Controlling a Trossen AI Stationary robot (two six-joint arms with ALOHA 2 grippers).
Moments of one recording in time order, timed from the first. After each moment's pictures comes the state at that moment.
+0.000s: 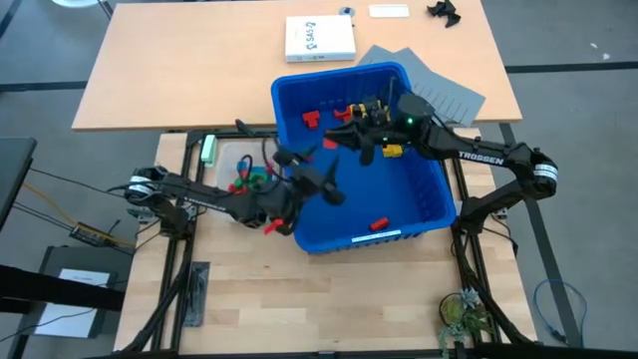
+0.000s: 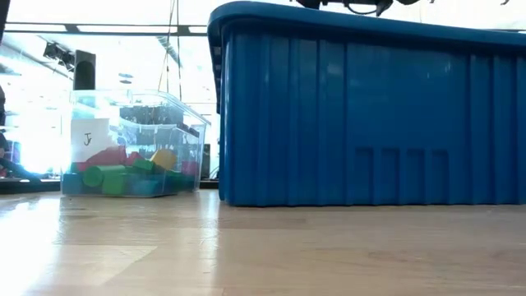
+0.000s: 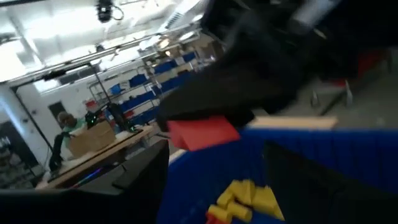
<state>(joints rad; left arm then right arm) -0.17 1.67 1.30 0.70 -1.12 0.65 -0.37 1.37 1.19 0.31 -0.40 0.47</state>
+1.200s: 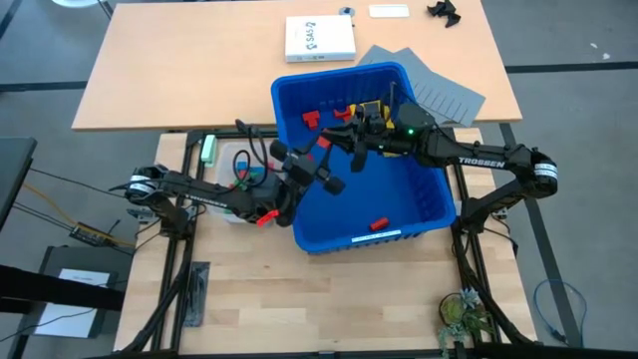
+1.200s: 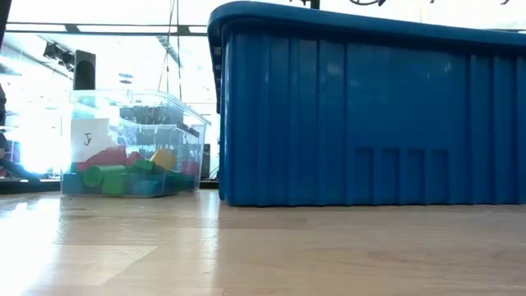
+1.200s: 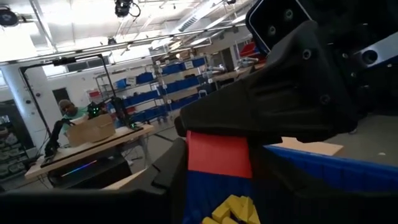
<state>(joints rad) -0.13 1.67 1.30 0.81 -1.12 0.61 -0.27 1.37 1.19 0.33 -0.18 0.35</state>
